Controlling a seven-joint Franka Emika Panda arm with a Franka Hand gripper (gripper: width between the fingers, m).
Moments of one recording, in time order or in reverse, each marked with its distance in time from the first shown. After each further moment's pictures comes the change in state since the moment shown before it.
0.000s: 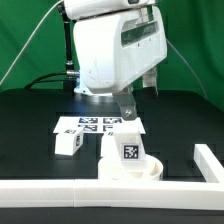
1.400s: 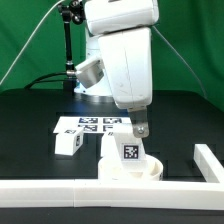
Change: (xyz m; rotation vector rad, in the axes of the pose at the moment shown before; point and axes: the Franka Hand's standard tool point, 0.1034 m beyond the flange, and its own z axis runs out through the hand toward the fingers) arm -0.003 0.008 0.022 -0.062 0.005 -0.347
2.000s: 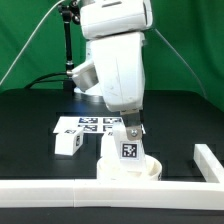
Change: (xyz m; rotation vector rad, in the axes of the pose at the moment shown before) arm -0.002 -0.006 0.006 -0.025 -0.006 0.070
